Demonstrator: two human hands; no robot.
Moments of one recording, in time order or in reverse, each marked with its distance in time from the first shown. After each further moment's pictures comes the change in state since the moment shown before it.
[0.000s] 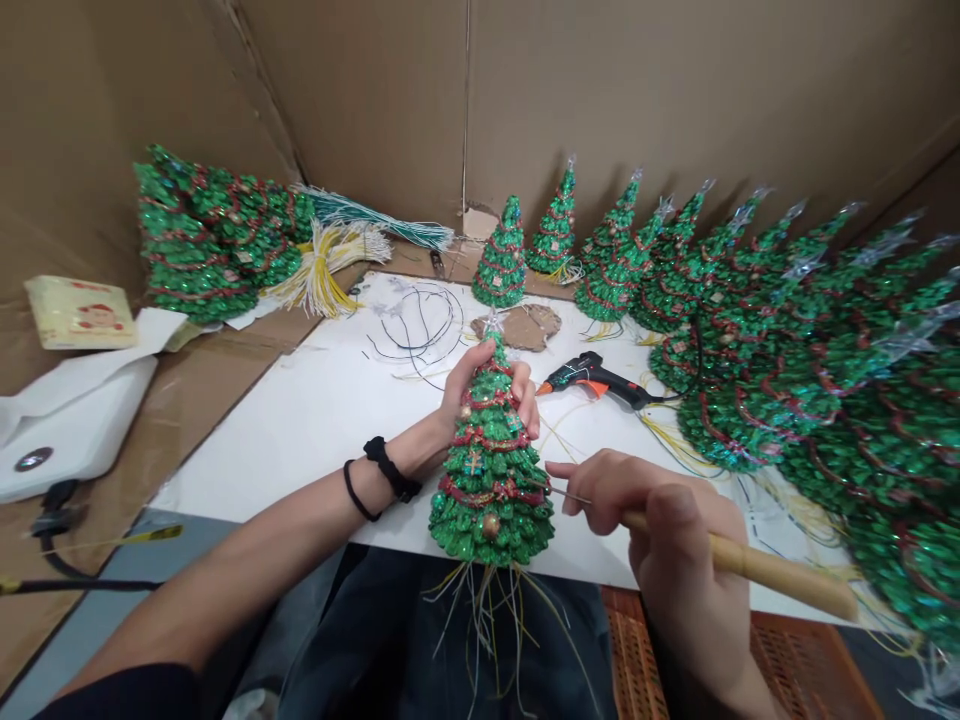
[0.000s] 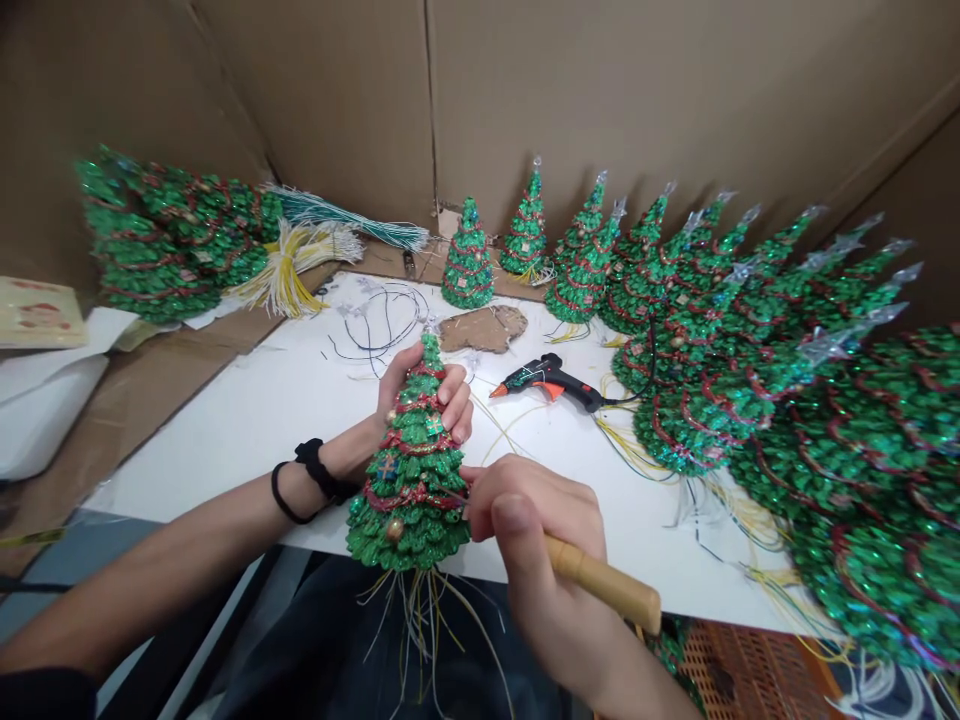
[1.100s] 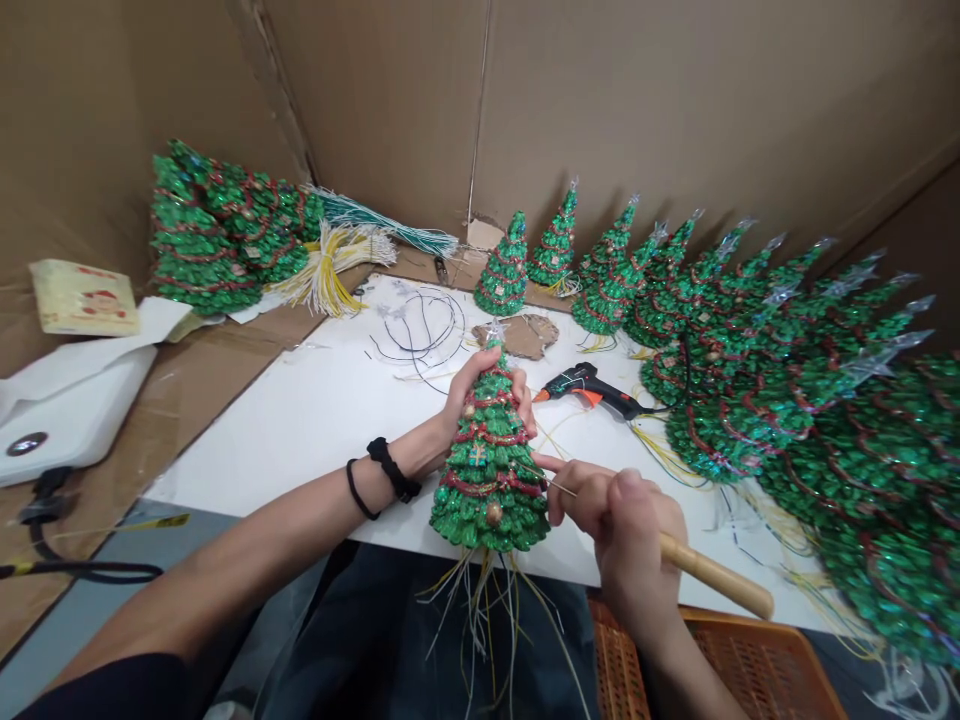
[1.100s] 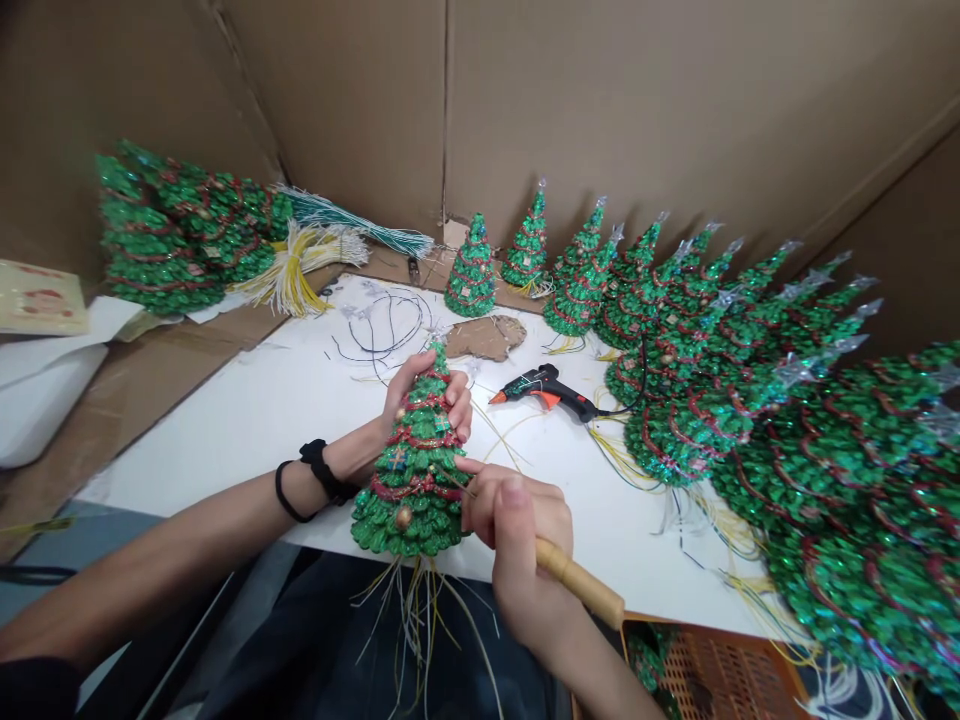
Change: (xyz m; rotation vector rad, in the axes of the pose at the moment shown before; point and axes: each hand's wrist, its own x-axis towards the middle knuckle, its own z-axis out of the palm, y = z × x) left_hand 0.012 -0.002 -0.018 0.137 -0.332 0.118; right_hand -0.001 0.017 0.019 0.115 0.089 0.019
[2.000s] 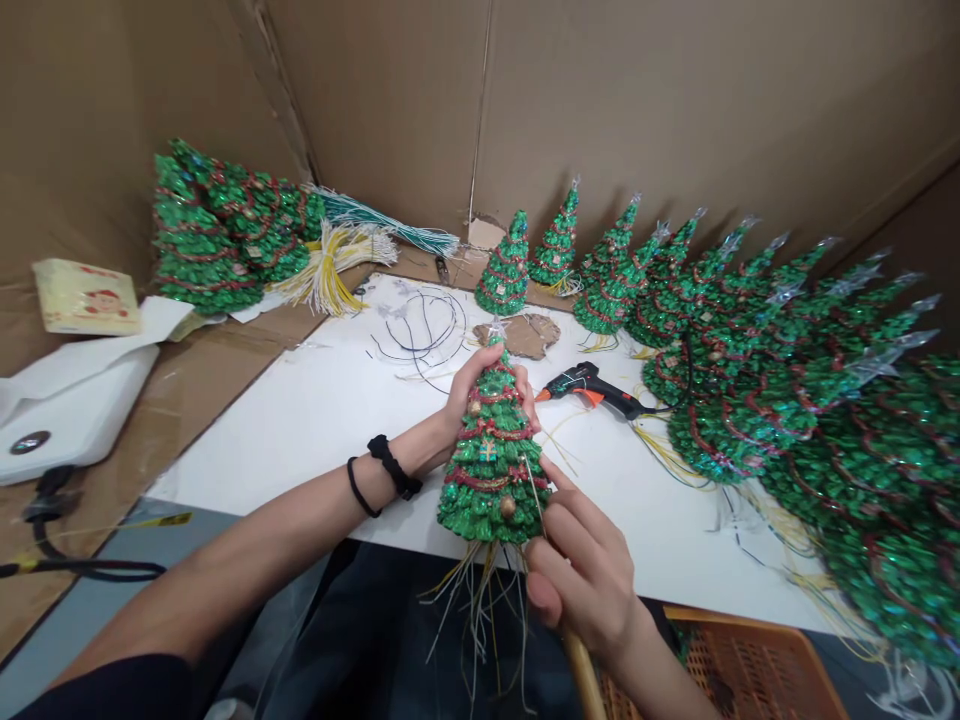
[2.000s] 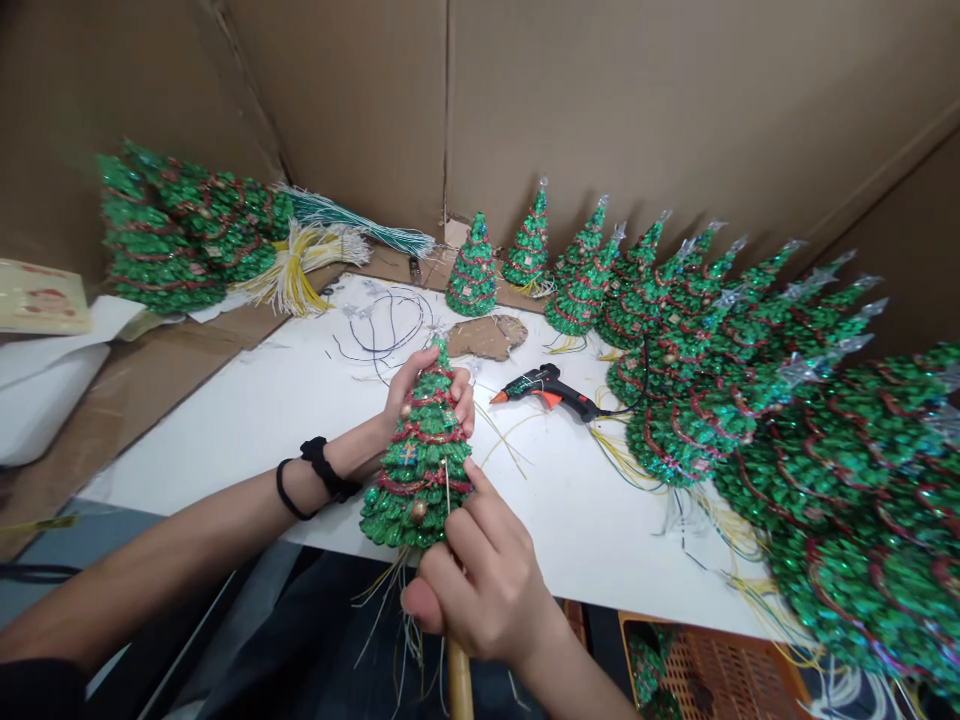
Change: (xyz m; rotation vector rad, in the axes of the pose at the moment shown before) left_hand 0.001 0.000 0.000 0.060 0.049 0.034; right_hand -0.016 0.017 0.004 -0.756 -0.215 -0.711
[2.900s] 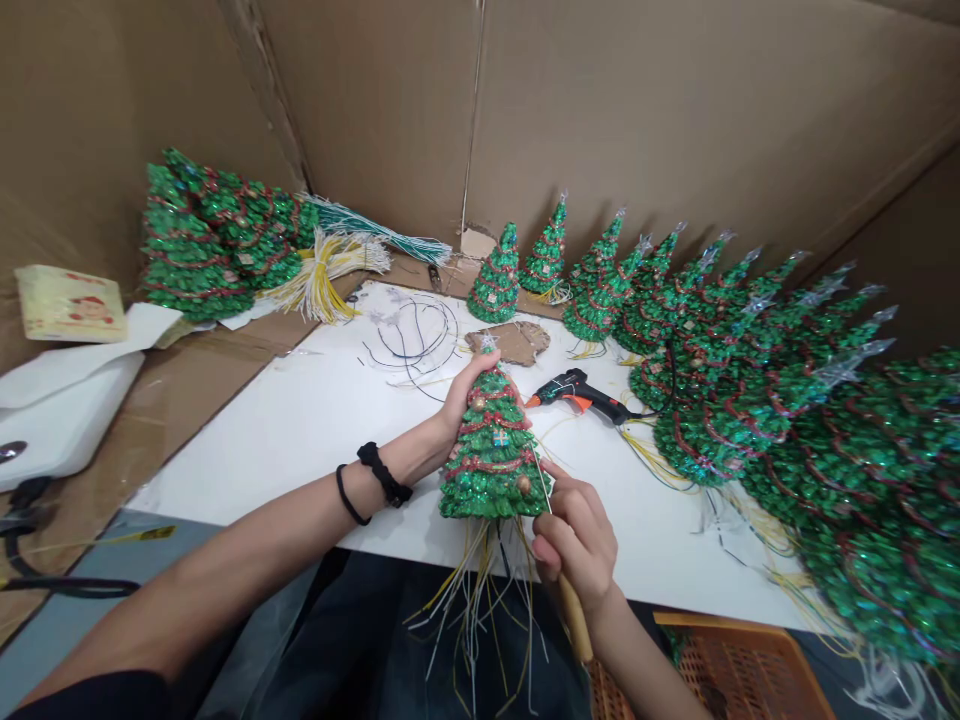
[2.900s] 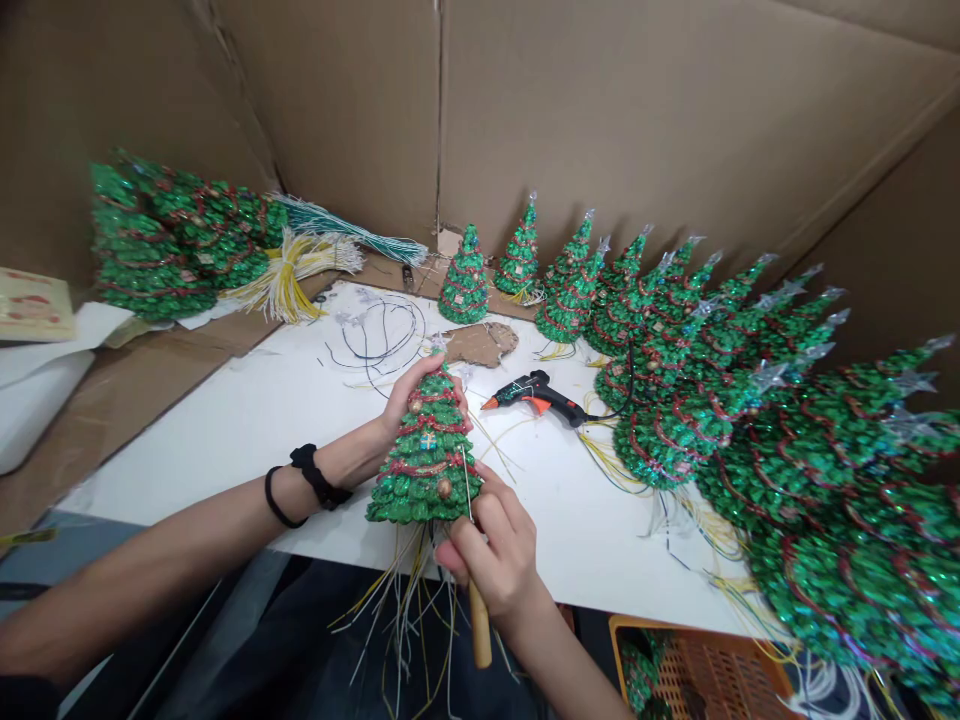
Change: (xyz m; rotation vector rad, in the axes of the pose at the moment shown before) left_hand 0.003 -0.001 0.001 -0.110 0.266 -0.137; right_hand -0.025 0.023 0.013 -0.077 0.174 0.057
